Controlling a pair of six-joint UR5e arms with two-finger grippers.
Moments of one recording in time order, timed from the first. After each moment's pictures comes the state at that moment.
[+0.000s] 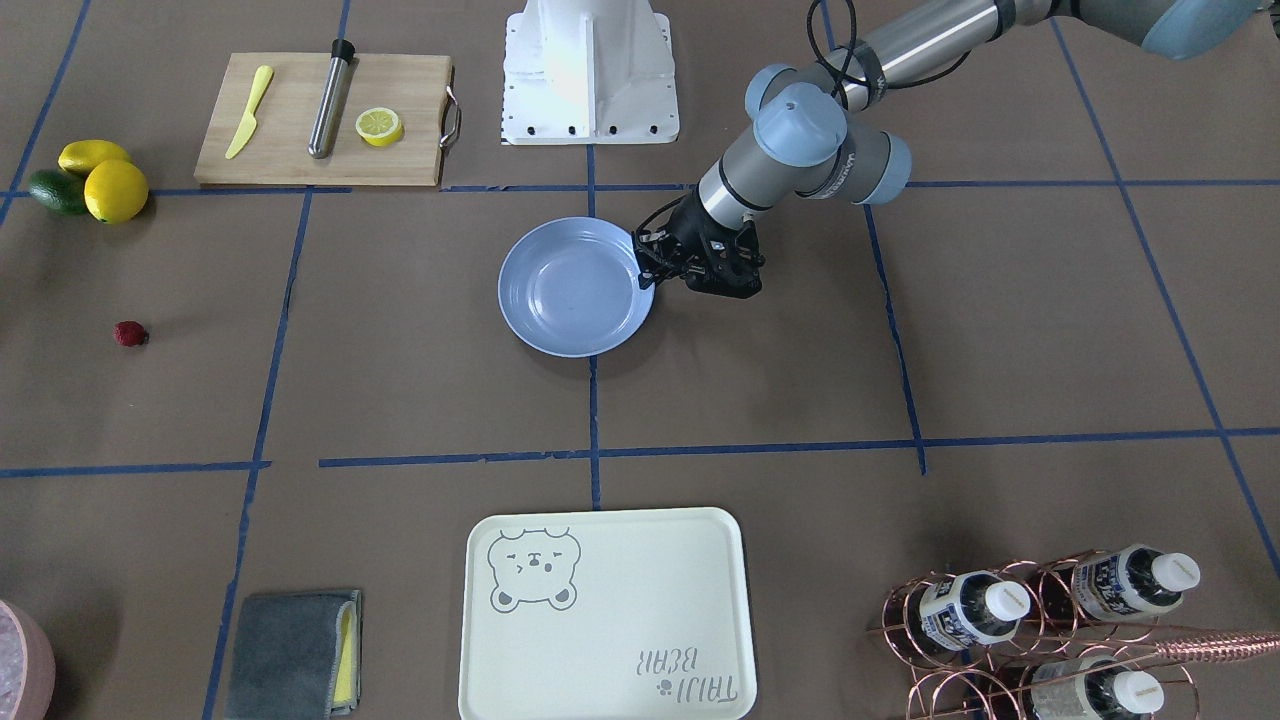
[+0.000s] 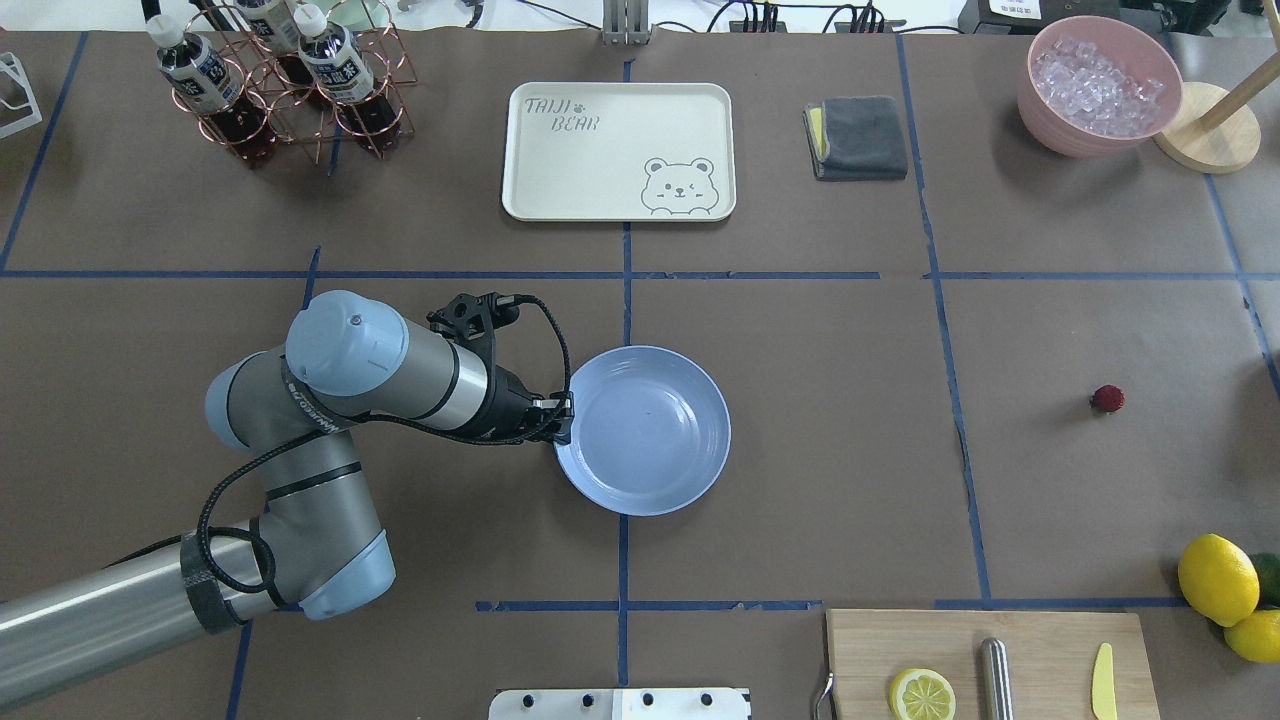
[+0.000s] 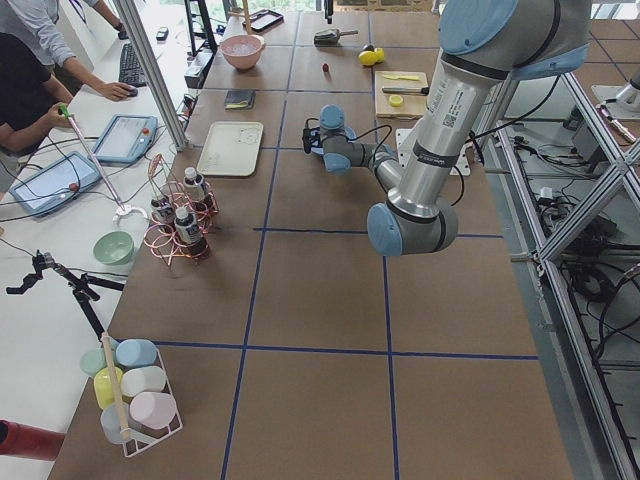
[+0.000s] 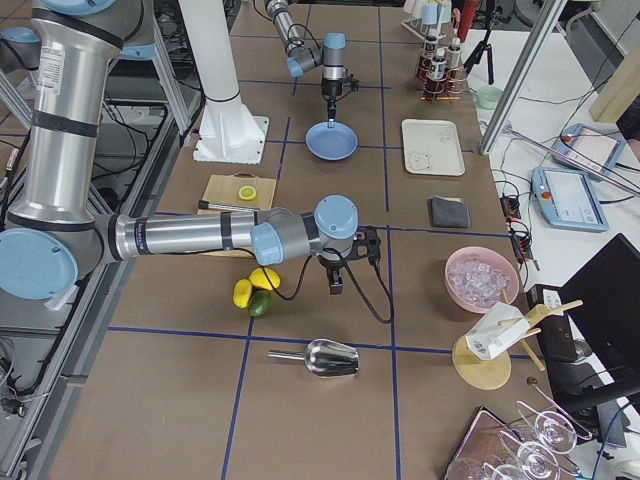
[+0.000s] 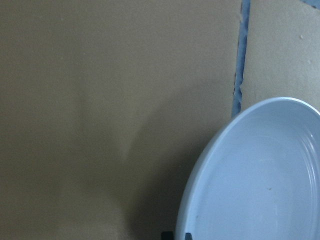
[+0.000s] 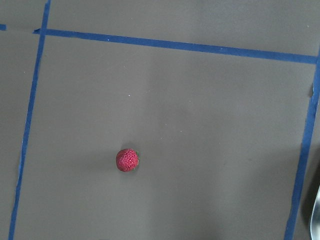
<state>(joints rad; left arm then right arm) -0.49 -2.09 -1.54 -2.30 -2.01 -1.48 1.37 -1.78 1.85 -1.37 2.50 0.19</state>
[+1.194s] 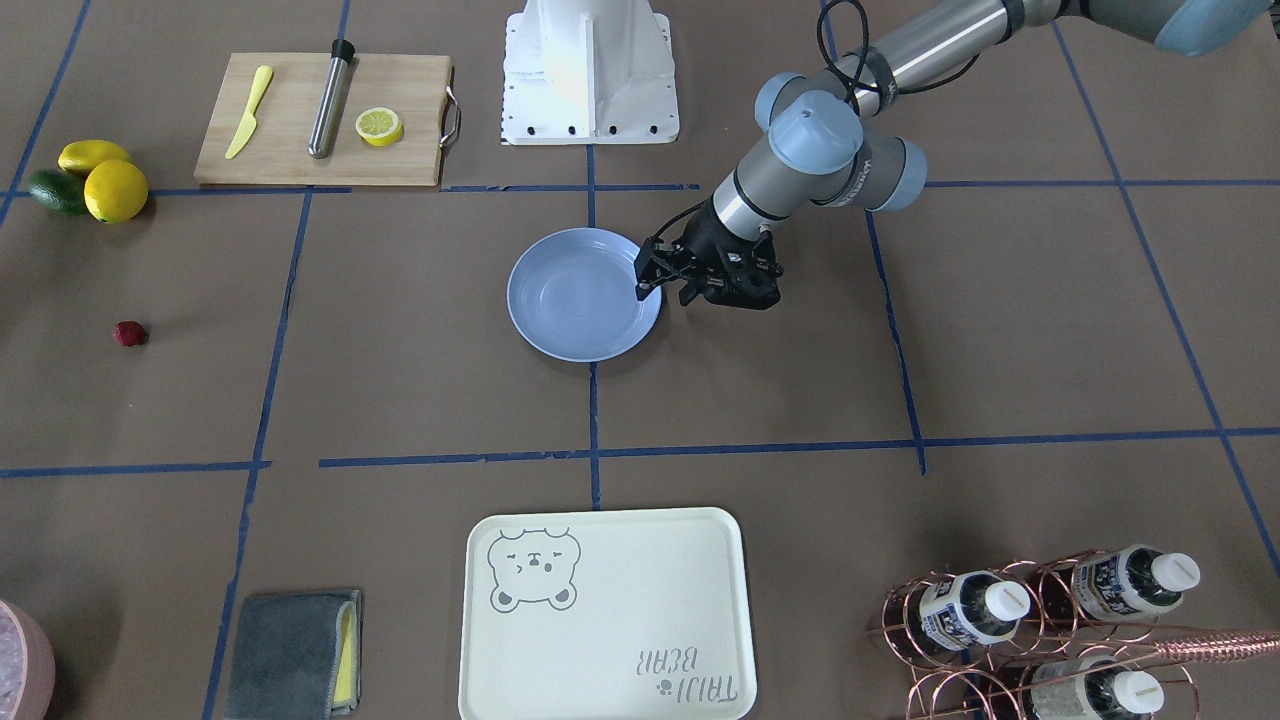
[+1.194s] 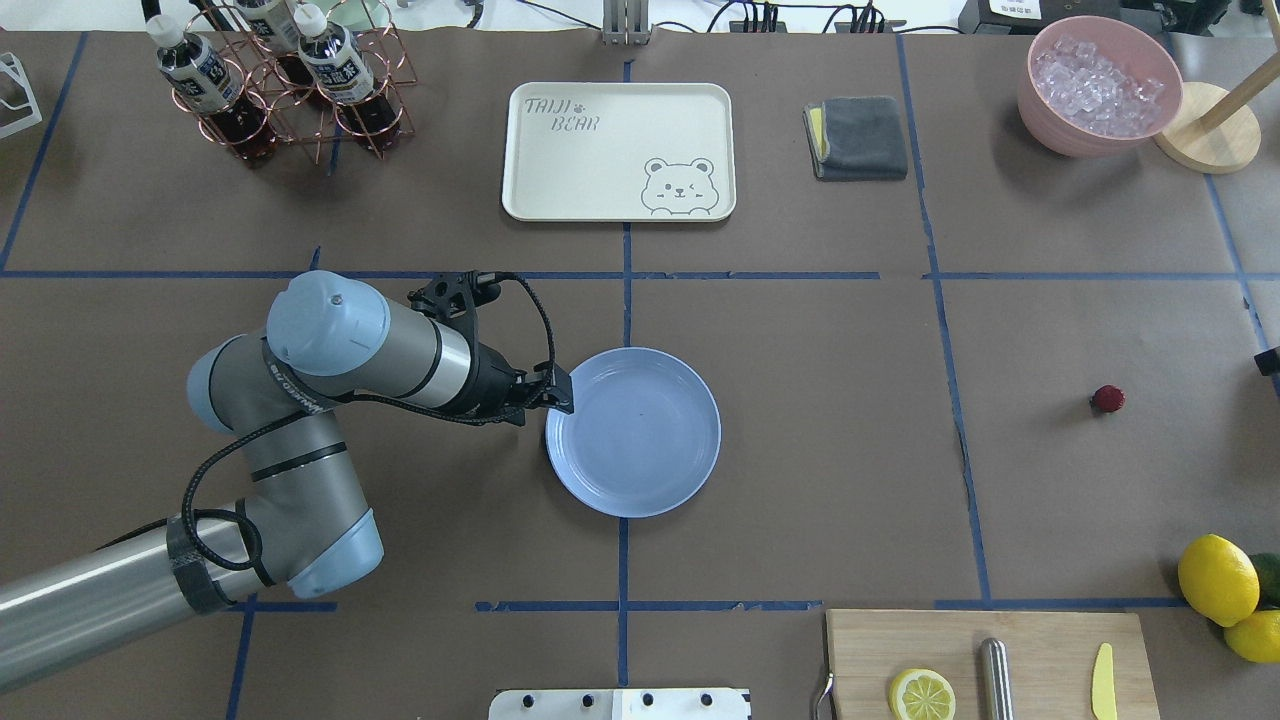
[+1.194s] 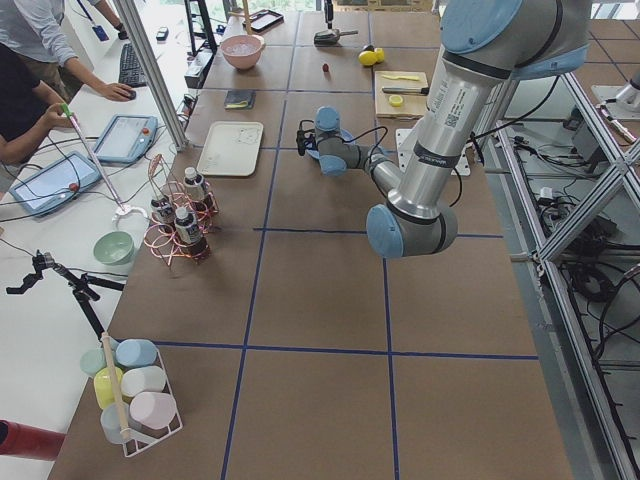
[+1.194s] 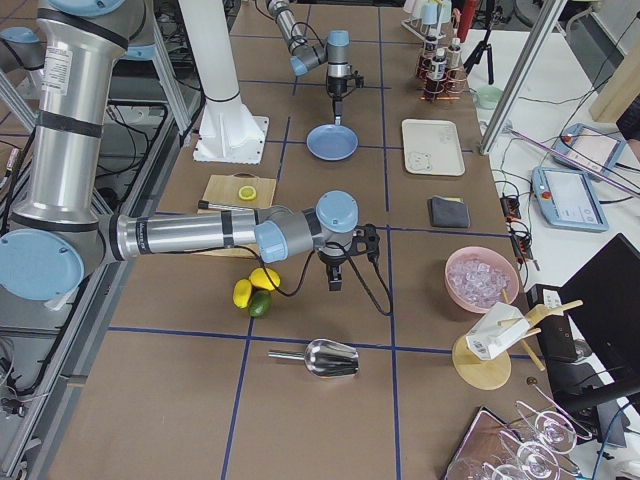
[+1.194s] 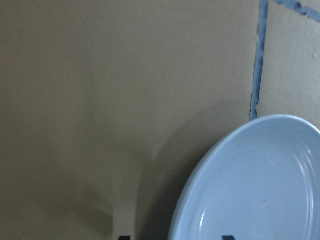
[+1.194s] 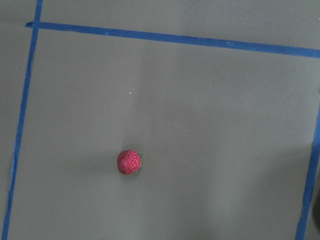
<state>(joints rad) -0.54 -2.08 -1.56 -2.29 -2.00 -1.48 1.26 -1.78 1.86 -1.29 2.40 0.33</state>
